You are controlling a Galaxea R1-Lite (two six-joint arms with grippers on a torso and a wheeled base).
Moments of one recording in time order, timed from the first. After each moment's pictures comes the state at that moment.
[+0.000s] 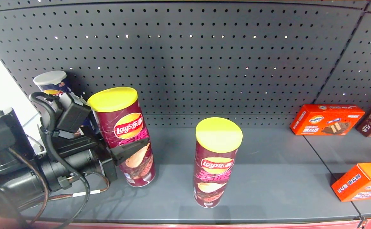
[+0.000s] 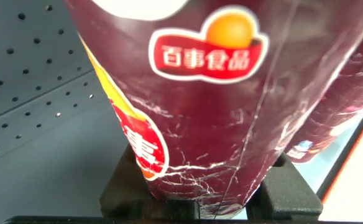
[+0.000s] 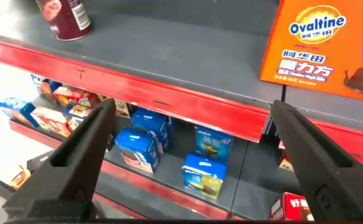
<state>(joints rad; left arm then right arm) -0.37 1.42 -0.50 -0.85 -0.40 0.08 0.40 0.00 0.00 0.00 0.01 -0.01</state>
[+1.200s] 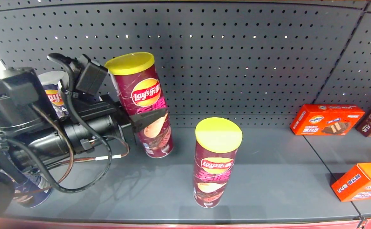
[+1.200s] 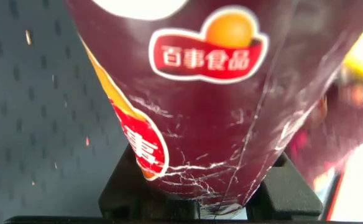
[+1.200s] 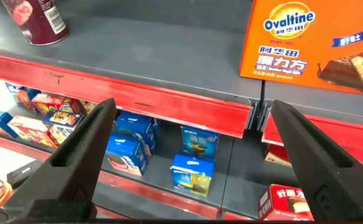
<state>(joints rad) -0.41 1.54 -0.76 -0.83 -0.45 0.08 0.31 0.00 0.00 0.00 0.01 -0.01</state>
